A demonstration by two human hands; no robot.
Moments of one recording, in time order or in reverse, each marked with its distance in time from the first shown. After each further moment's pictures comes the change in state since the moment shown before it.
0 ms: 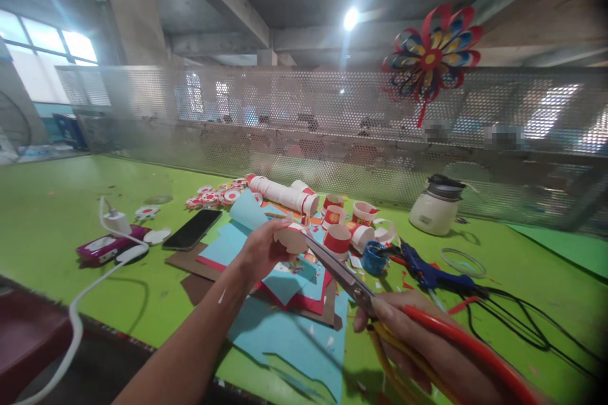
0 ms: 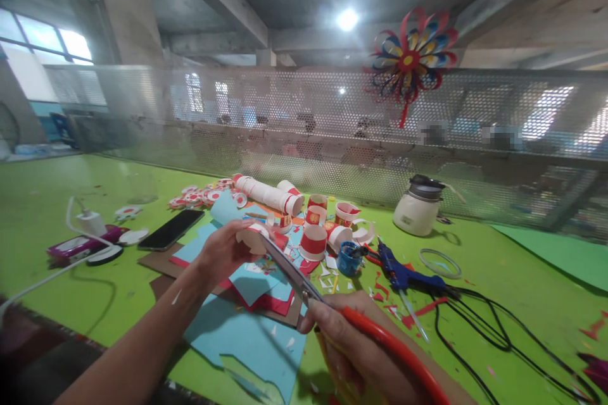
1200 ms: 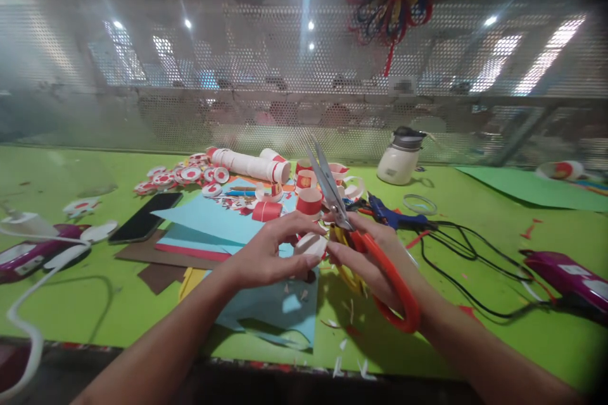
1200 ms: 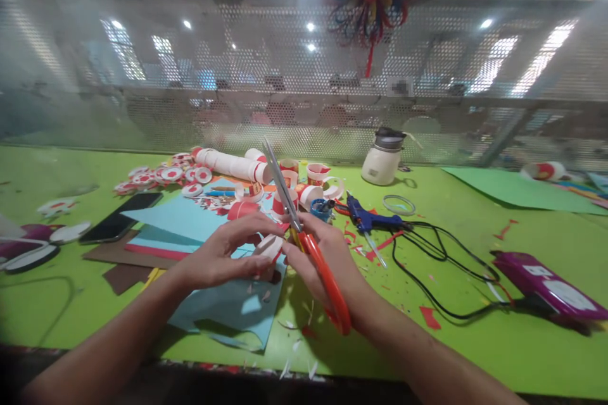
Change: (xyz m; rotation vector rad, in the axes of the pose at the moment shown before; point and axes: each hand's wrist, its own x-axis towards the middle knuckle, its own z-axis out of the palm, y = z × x) left_hand -0.020 -0.031 0.031 0.823 -0.570 0.384; right_hand 0.024 -0.006 0.004 -0.166 0.419 -0.233
